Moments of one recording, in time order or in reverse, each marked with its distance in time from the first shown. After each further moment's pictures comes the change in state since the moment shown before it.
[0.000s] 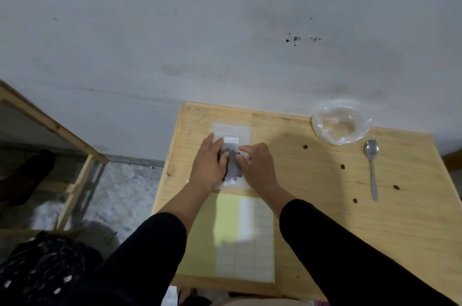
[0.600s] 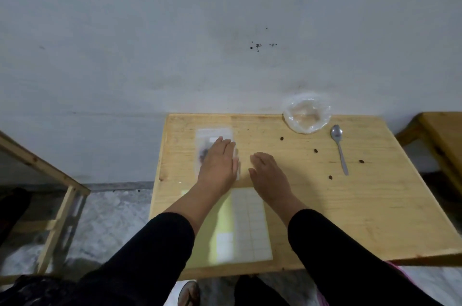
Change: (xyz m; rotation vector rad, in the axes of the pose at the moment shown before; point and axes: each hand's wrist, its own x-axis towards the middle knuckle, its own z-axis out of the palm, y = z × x) left_hand -0.039 0.039 0.000 0.283 0.065 0.480; right_hand -0.069 0.026 -0.029 -0.327 0.084 -0.191
